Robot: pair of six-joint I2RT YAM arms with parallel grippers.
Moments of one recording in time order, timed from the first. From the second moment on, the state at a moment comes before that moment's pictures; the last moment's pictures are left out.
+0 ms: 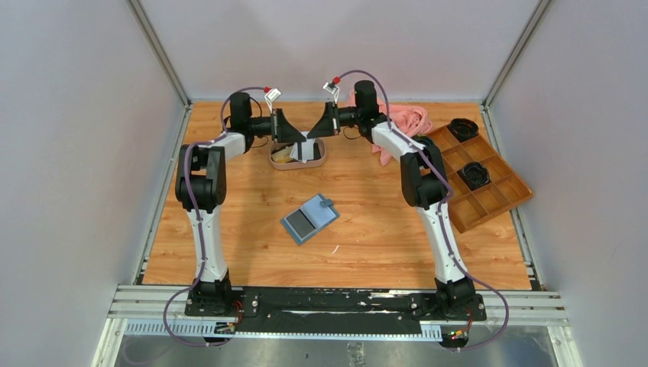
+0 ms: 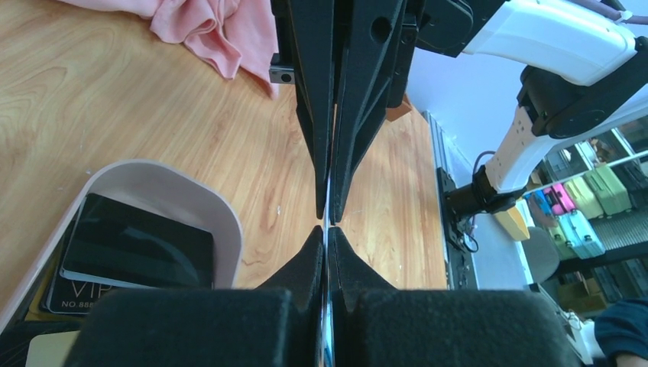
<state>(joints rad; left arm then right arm) -0.08 2.18 1.50 0.39 1.39 -0.49 0.40 2.51 2.12 0.19 -1.30 0.55</state>
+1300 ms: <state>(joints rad) -0.06 2.18 1.39 0.39 1.46 -0.45 0.37 2.52 2.12 0.33 -1.29 0.67</state>
